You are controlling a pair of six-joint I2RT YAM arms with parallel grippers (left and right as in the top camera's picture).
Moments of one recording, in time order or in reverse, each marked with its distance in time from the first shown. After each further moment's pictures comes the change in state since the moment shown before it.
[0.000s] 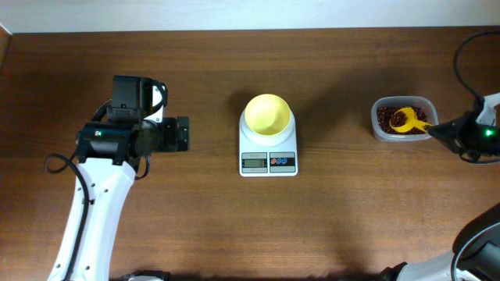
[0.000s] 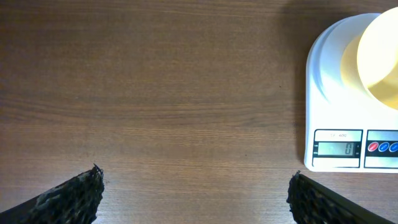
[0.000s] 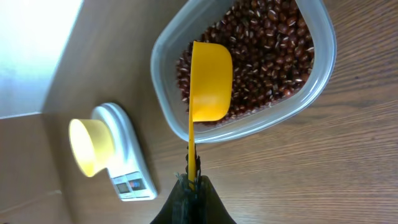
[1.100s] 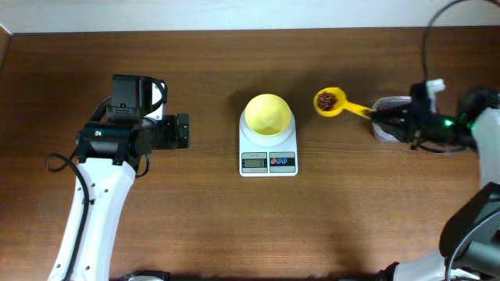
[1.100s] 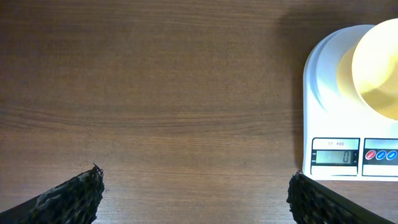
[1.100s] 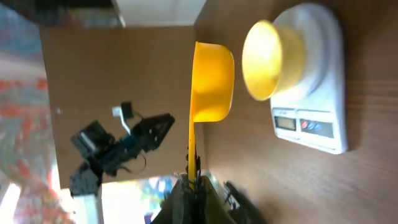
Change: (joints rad) left arm 0.000 0.000 0.000 0.030 0.000 0.000; right arm 0.286 0.000 -0.002 -0.325 -0.576 -0.153
